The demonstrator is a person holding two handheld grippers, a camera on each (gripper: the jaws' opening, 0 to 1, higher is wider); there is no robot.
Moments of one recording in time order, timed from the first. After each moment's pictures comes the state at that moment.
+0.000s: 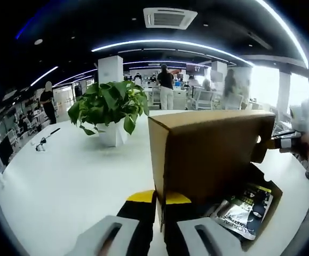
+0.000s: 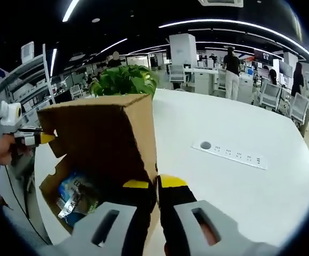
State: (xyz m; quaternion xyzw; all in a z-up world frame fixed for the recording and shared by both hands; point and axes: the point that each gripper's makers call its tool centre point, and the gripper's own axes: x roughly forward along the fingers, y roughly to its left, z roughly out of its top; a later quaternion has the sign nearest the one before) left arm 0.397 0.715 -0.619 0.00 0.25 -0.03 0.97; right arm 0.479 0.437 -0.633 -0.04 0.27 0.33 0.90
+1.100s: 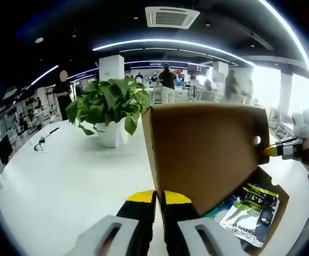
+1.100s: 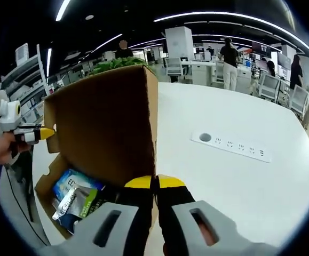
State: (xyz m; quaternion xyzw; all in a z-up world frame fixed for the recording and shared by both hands) left arm 0.420 0.721 -0.627 0.00 0.25 -0.02 0.97; right arm 0.494 0.438 -0.650 -0.03 0.30 0.32 0.90
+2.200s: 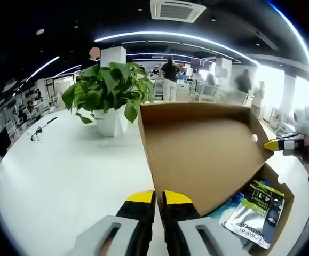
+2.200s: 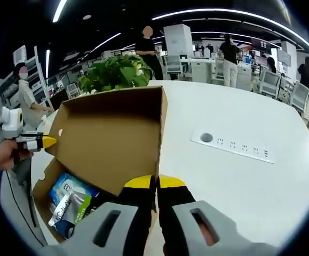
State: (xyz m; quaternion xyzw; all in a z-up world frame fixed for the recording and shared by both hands) left arm 0.434 0.729 -0.660 -0.02 0.28 -0.02 0.96; right arm 0.515 0.445 -0.660 -0.02 0.31 0.32 0.90
